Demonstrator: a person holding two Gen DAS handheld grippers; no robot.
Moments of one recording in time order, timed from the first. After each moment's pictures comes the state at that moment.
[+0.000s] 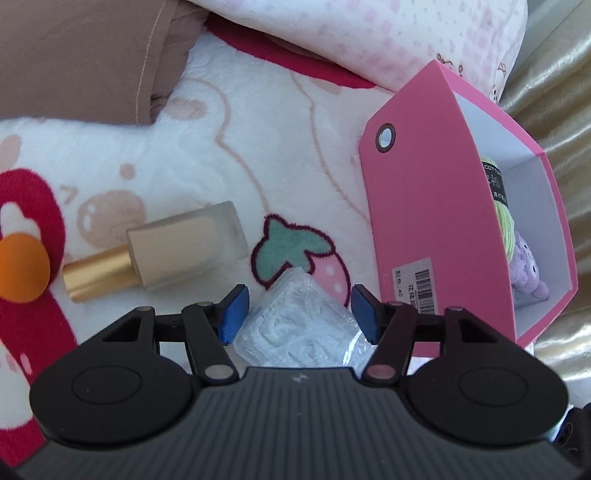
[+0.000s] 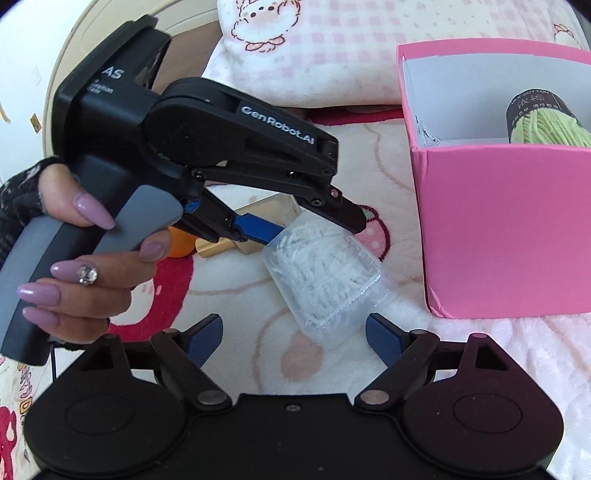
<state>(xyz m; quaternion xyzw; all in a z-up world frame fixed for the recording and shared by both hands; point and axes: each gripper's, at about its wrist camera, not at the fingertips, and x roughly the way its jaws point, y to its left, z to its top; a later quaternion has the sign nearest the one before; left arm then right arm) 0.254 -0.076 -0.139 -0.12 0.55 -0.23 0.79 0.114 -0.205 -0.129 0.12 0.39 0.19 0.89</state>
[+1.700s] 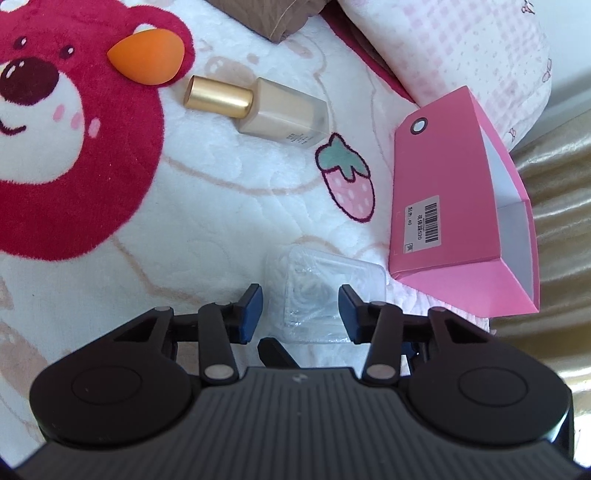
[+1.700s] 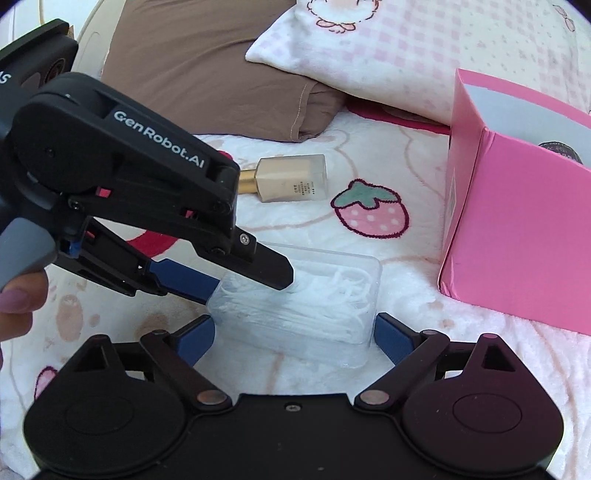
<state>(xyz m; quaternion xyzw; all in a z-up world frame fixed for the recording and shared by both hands) 0.147 -0.014 -0.164 -0.28 0.53 -0.17 0.78 0.072 -0.174 -0.140 -0.03 0.36 0.19 0.91</state>
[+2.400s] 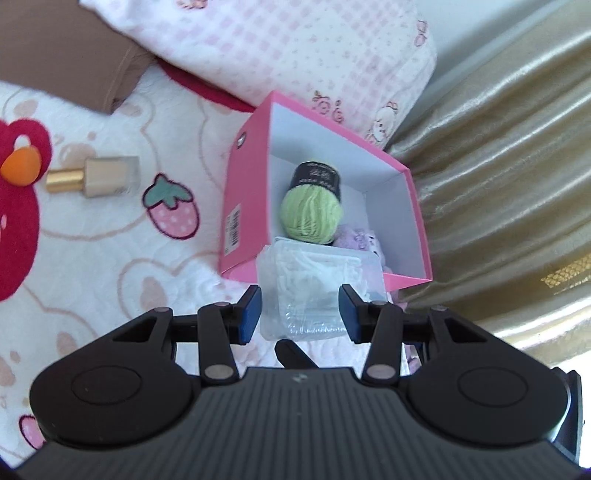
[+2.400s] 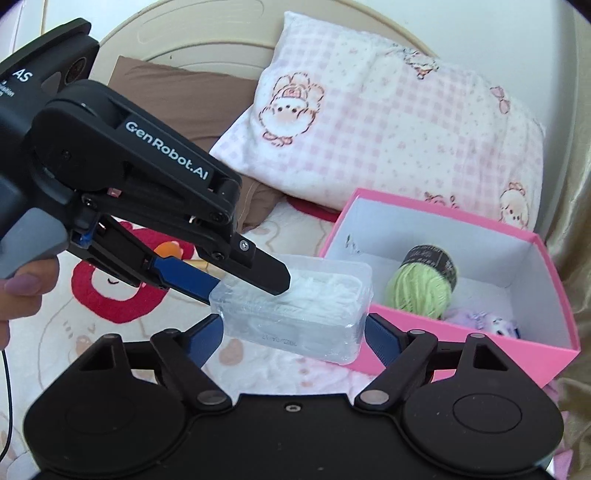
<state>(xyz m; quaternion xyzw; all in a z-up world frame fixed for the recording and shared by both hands) 0.122 -0.100 -0.025 -0.22 0.48 -0.28 0.80 0.029 -0.263 -0.006 -0.07 0.29 0.14 0.94</state>
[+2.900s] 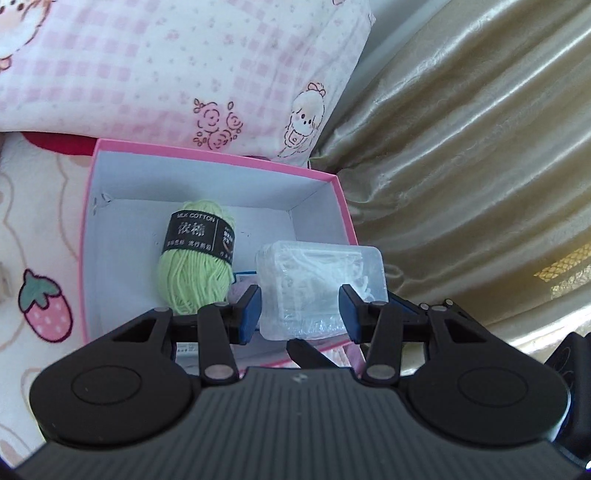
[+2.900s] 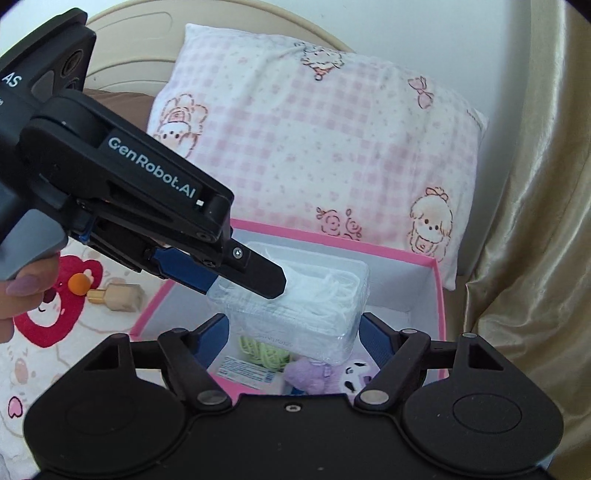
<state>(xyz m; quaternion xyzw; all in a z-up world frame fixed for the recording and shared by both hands) 0.213 -0.251 0.008 -0.16 0.50 -0.34 0.78 0.113 -0.392 0.022 -0.07 0.33 0.09 0.94</state>
